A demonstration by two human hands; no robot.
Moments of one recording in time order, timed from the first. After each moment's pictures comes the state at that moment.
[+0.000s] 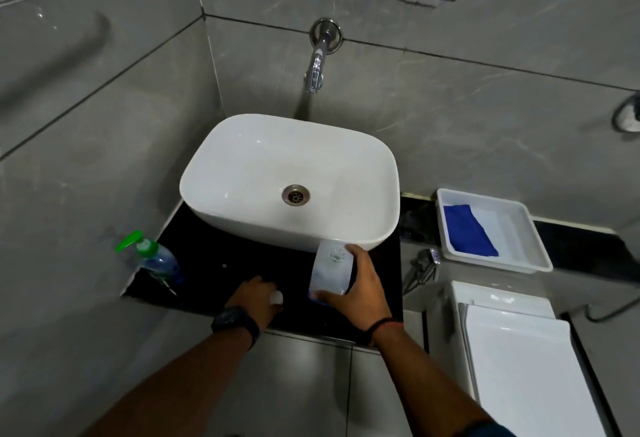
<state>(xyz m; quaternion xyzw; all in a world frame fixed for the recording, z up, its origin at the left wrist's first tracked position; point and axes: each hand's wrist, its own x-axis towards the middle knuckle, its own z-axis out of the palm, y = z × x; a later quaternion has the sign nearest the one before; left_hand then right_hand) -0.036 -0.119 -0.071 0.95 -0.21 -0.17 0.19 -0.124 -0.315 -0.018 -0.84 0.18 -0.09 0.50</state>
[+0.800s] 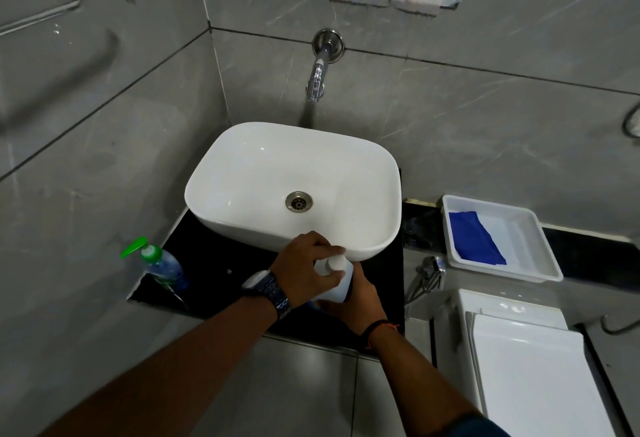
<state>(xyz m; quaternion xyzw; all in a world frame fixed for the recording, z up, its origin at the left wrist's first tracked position) -0.048 -0.188 0.053 0.84 -0.35 -0.01 0.42 -0.115 -0.321 -0.042 -0.84 0.20 -0.01 0.50</state>
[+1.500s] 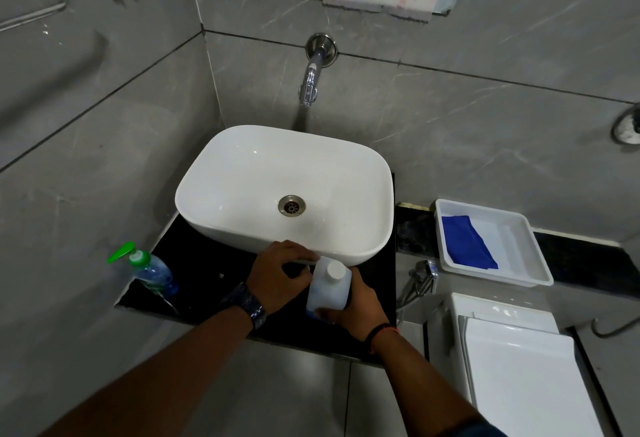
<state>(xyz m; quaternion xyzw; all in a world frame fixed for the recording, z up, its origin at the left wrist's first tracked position) -0.043 -0.176 0.040 0.83 -0.26 -0.02 0.49 -0.121 -0.338 -0.027 -0.85 0.20 0.04 0.48</state>
